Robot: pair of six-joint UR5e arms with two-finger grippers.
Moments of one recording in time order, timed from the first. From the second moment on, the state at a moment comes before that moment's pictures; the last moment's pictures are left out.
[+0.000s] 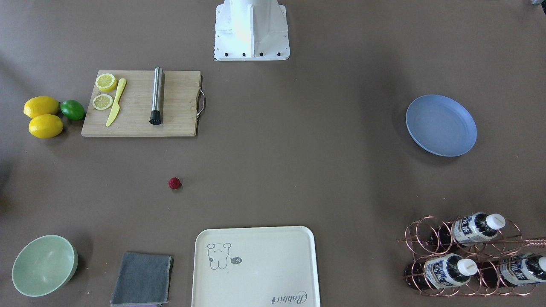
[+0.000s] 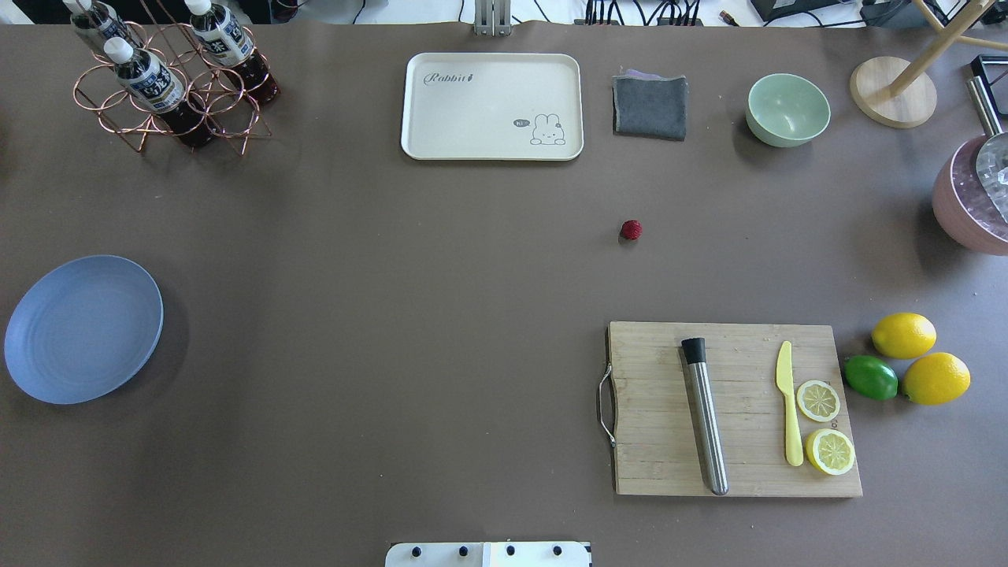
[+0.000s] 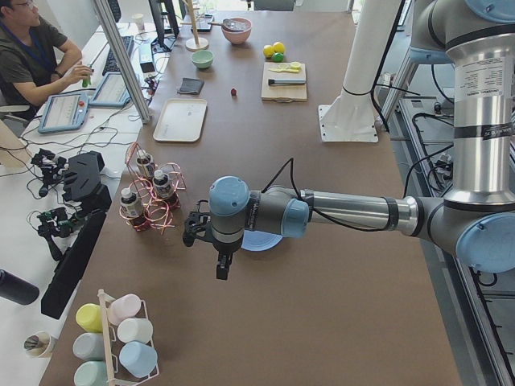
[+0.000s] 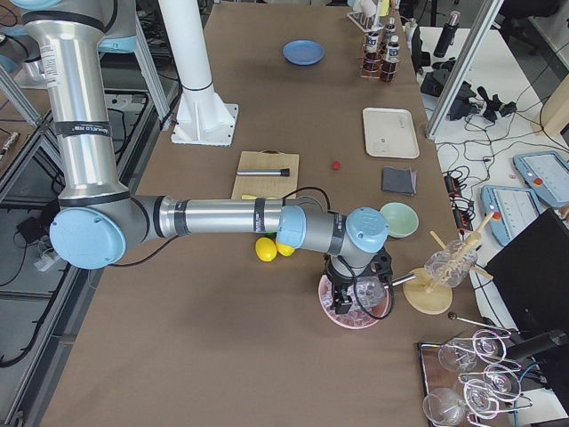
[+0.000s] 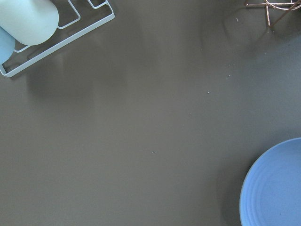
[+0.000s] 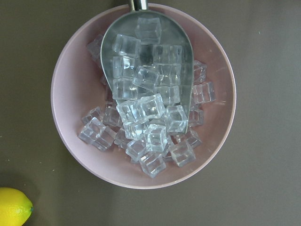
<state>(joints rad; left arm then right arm) -1.58 -1.48 -1.74 -1.67 -2.35 -0.03 1.57 -1.46 1.52 -1.76 2.33 -0.28</state>
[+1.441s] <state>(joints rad) -1.54 -1.46 -1.74 -1.72 -2.35 -0.03 1.58 -1.46 1.52 -1.76 2.33 -0.27</state>
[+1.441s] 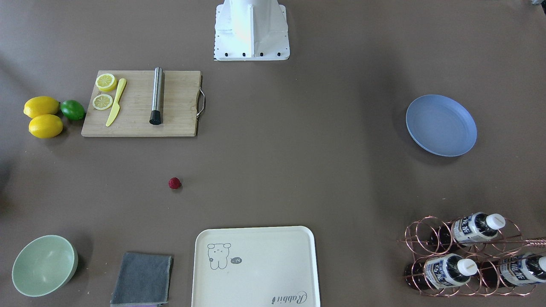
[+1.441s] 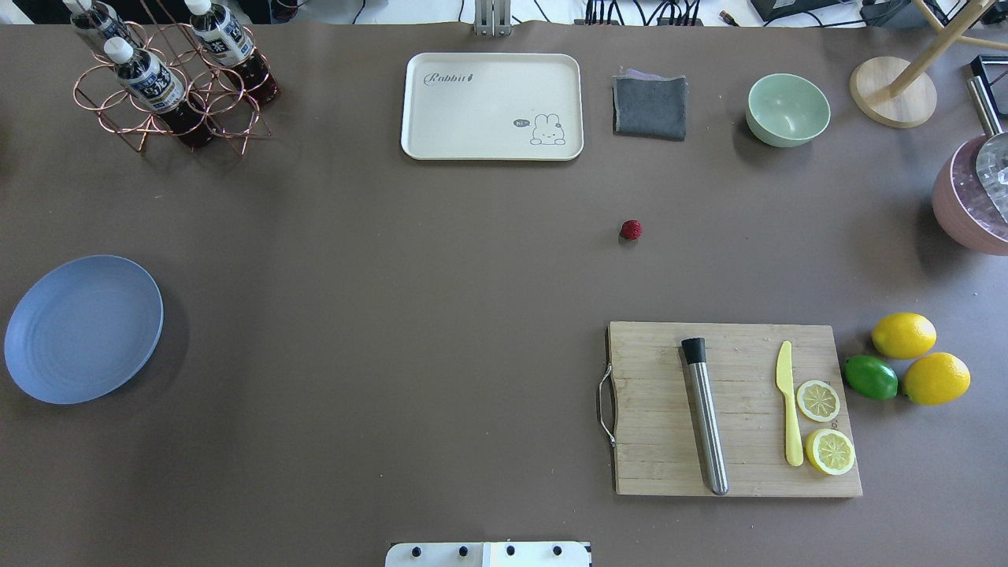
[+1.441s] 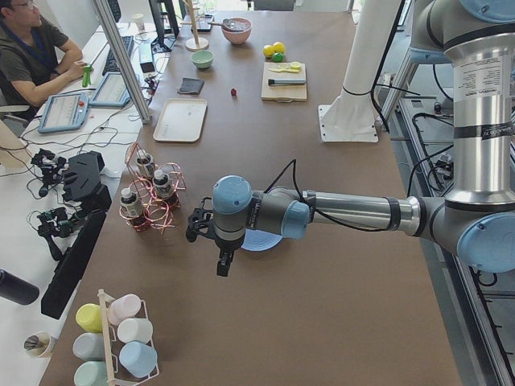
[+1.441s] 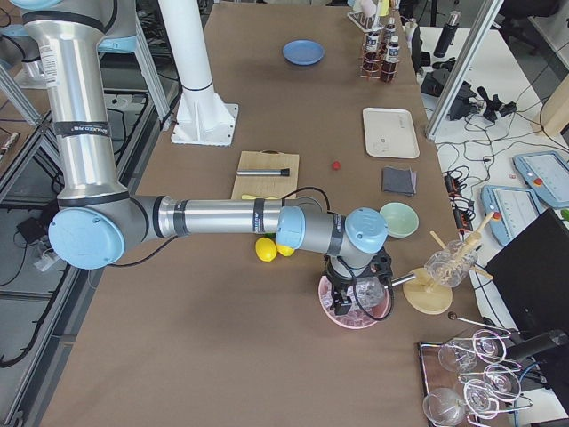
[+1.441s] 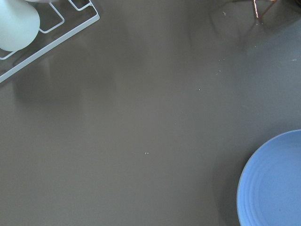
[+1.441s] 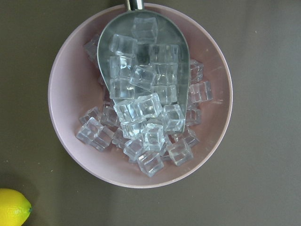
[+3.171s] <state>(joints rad) -1.51 -1.46 -1.76 -1.72 -2.35 -0.08 1.57 -1.46 1.52 -1.75 2.34 -0.27</state>
